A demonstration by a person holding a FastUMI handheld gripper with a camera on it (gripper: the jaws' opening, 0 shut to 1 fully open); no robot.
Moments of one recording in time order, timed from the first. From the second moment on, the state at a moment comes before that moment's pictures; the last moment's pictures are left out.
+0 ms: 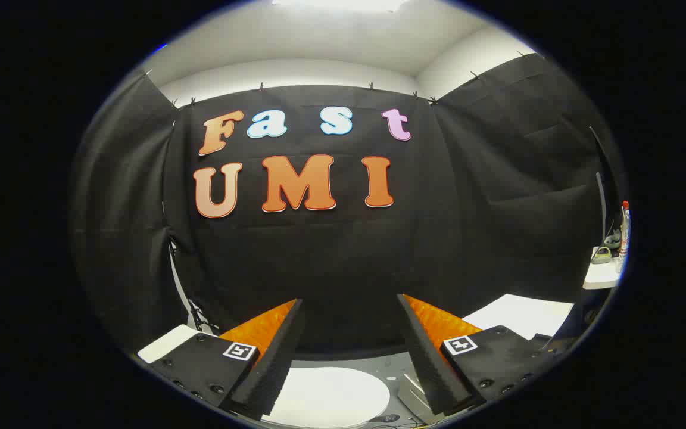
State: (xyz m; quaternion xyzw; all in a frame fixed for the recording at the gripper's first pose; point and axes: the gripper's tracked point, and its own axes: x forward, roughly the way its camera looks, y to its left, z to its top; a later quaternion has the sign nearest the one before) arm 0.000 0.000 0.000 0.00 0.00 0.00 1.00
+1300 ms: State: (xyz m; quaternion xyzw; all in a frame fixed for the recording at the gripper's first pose) arm 0.002 -0.006 -0.010 0.00 0.00 0.00 1.00
